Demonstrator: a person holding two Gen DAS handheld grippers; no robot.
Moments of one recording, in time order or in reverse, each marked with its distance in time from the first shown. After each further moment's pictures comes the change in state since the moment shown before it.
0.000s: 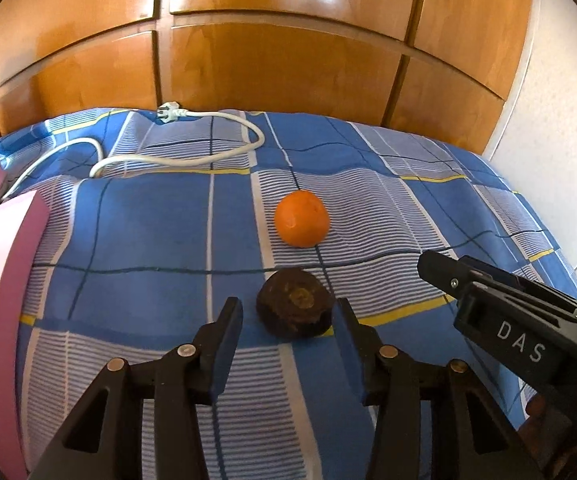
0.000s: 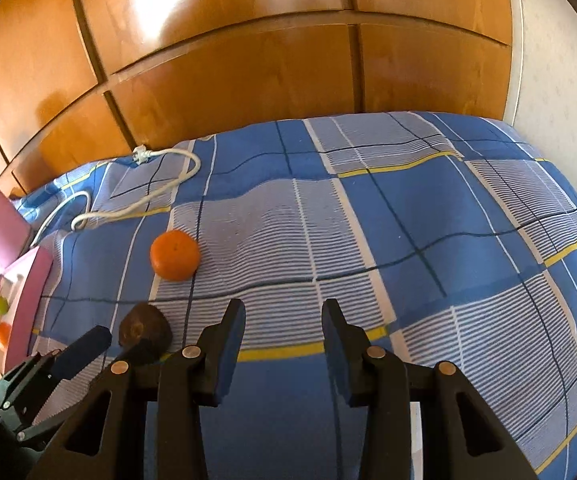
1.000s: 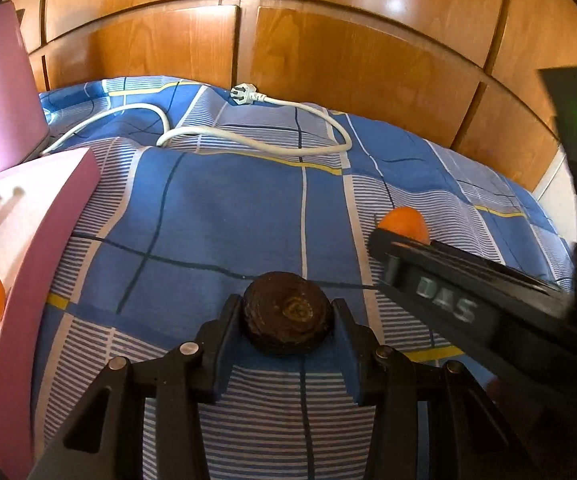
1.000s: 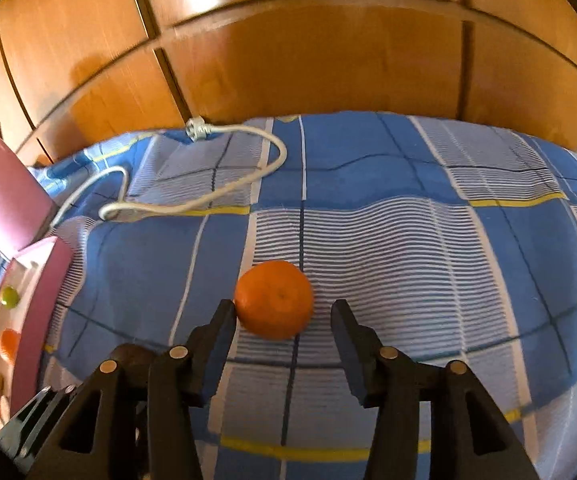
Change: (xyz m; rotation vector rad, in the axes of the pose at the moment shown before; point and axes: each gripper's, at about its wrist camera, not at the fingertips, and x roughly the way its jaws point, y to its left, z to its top) left arm 0.011 0.053 0.002 -0.169 -0.011 0.119; right arm 0.068 0.073 0.028 -0.134 0.068 0.120
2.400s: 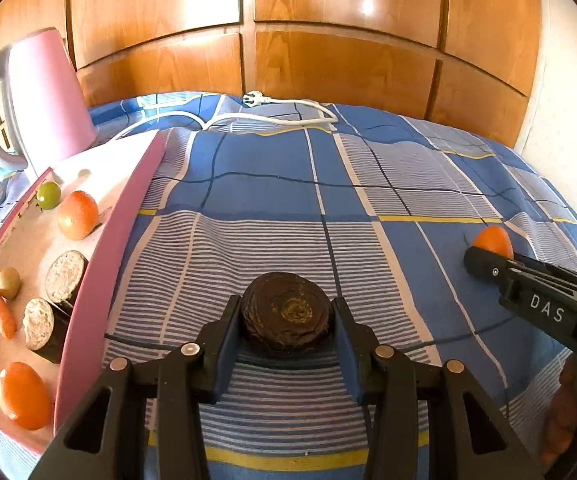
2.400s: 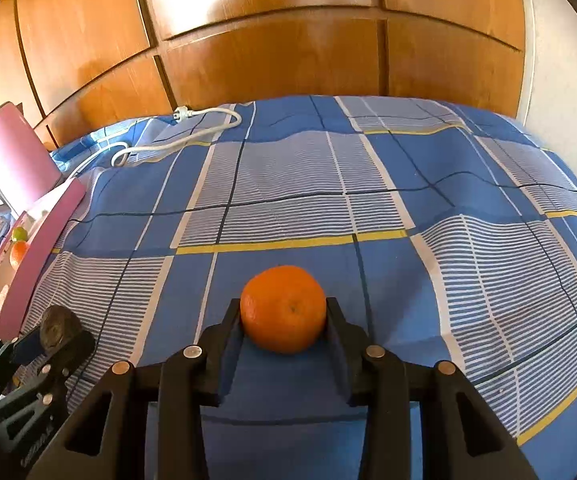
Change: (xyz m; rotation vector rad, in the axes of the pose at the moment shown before) left arm -0.084 0.013 -0.089 0.126 -0.062 0.049; right arm -0.088 -0.034 -0.108 0.032 -0.073 -0.072
